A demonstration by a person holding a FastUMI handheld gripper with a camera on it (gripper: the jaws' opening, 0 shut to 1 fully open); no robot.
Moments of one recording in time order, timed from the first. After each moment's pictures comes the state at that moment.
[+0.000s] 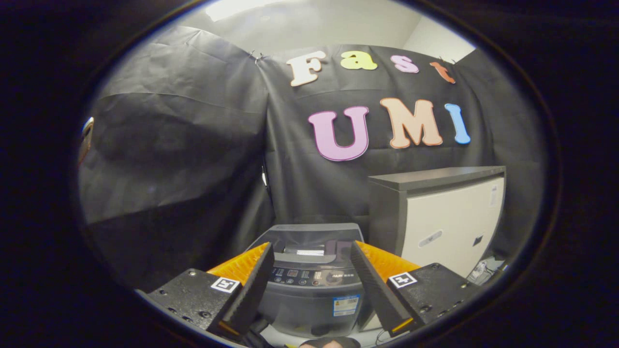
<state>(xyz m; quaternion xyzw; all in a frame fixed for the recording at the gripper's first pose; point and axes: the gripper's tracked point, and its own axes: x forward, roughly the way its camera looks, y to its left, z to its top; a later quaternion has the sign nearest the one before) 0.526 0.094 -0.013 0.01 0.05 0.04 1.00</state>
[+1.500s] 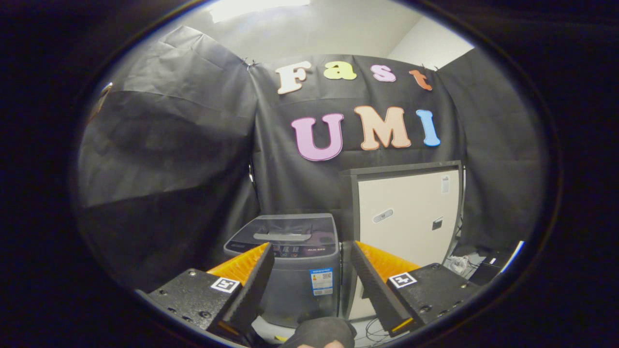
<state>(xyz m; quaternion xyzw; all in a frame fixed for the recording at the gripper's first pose) 0.481 0.073 -0.018 0.00 0.03 -0.02 1.00</state>
